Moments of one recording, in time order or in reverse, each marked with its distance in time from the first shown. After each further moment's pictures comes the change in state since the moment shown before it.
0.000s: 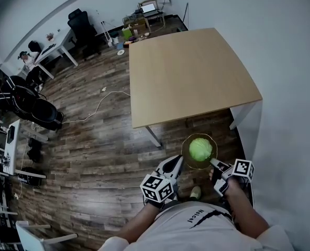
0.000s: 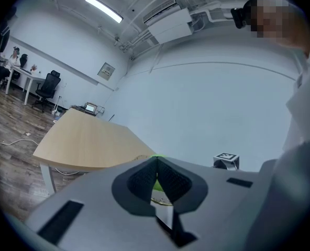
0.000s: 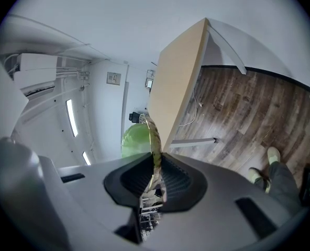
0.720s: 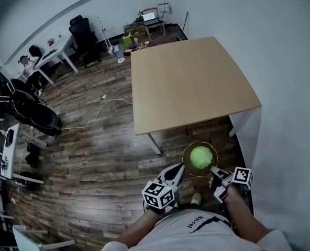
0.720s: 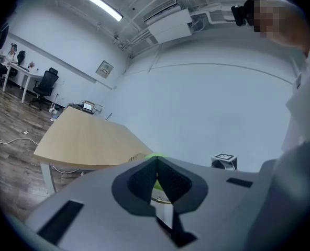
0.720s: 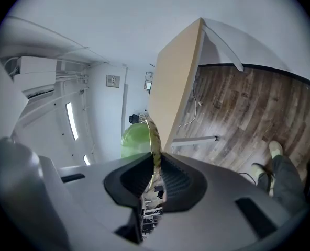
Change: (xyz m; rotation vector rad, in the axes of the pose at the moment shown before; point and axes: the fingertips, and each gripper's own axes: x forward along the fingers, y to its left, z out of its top) left arm -0.019 0.001 0.001 -0.006 0.015 -0.036; right arm 0.003 0.006 -0.022 0.031 -0.026 0.007
